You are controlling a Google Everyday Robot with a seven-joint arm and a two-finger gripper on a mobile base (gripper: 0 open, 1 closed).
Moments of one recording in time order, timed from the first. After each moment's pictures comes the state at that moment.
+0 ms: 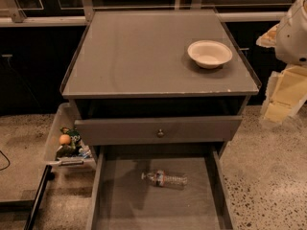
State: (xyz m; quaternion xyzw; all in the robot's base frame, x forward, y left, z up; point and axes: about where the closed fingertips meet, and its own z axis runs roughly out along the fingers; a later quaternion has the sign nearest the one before) arm 0.438 -0.217 0.976 -0.60 0.78 -0.03 0.16
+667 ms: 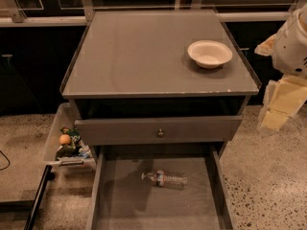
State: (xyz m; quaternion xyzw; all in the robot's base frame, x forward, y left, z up) arm 0.436 -0.217 0.960 -0.60 0.78 -0.03 0.15
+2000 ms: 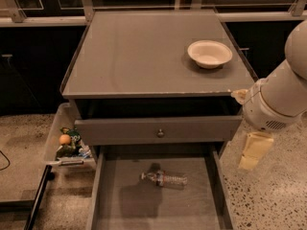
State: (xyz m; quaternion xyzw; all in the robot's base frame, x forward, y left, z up) arm 0.429 -0.207 0.841 -0.63 0.76 -0.02 0.15
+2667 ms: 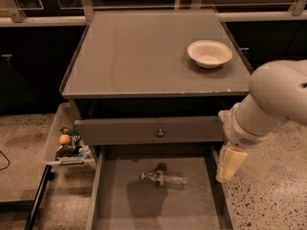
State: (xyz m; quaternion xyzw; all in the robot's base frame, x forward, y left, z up) arm 0.446 -0.195 0.757 -0.61 0.78 0.00 0.14
